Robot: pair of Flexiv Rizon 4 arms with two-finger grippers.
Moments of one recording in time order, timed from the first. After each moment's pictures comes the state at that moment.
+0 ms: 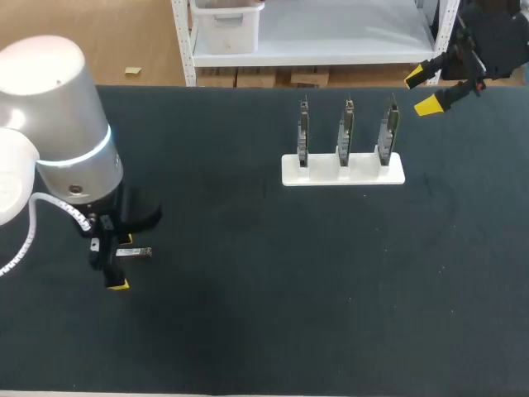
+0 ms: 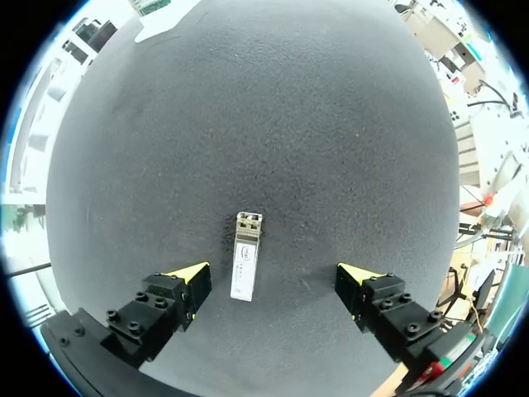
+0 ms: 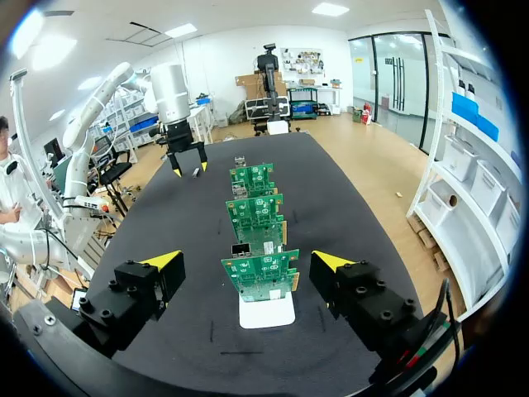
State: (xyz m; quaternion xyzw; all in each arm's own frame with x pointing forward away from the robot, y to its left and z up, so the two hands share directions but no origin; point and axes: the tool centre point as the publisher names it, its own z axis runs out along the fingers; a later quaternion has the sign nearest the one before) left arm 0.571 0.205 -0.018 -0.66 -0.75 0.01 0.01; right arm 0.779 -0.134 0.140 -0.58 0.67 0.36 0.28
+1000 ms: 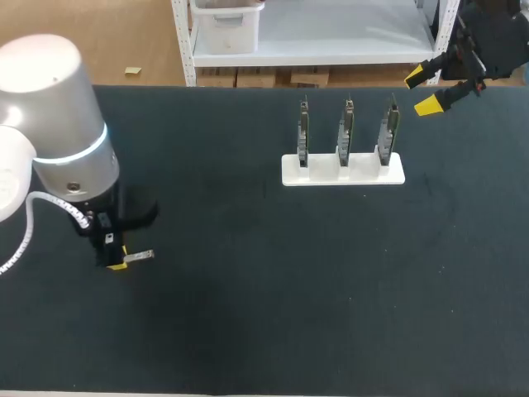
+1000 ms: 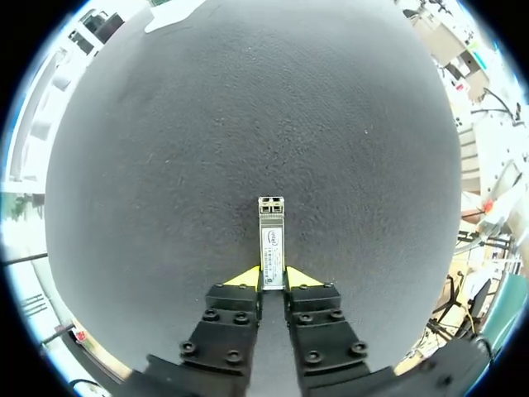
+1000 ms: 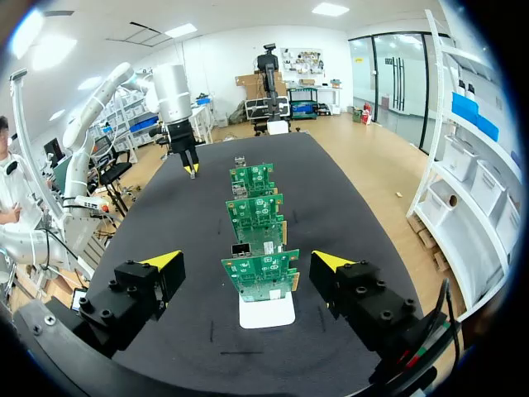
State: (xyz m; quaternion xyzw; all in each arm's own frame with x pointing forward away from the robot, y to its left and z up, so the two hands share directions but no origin) left arm 0.574 0.210 -0.018 -0.64 -0.77 0.02 0.01; right arm 0.779 -0.134 0.140 -0.58 0.67 0.36 0.28
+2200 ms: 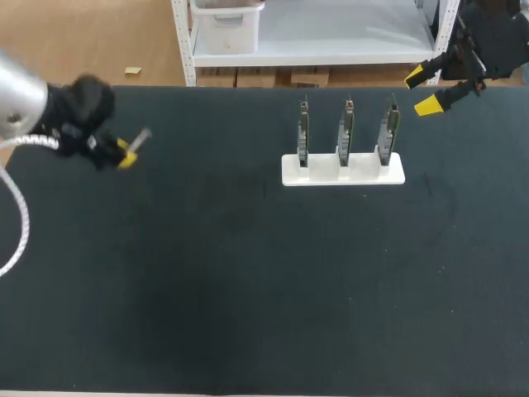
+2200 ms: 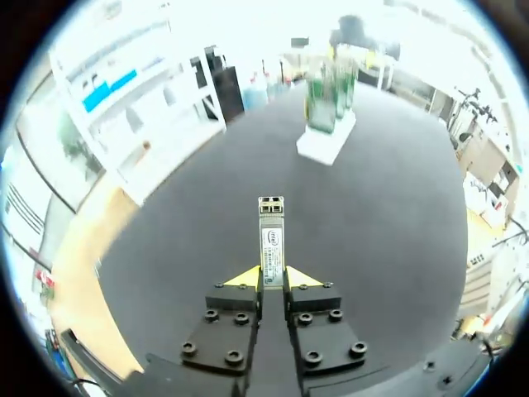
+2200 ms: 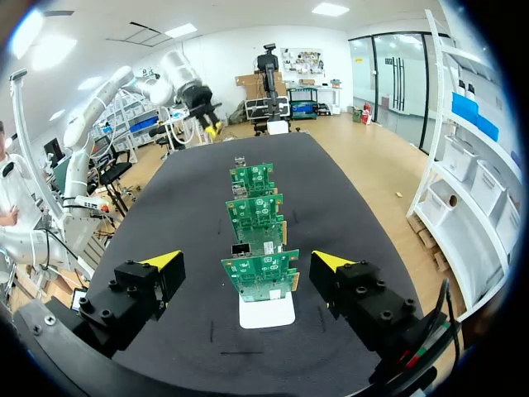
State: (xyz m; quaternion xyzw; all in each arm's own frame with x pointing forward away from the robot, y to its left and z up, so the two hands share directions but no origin) left arm 0.705 0.181 0.109 -0.47 -0.83 0.11 -0.29; right arm 0.779 -0.134 0.140 -0.58 0.67 0.36 0.28
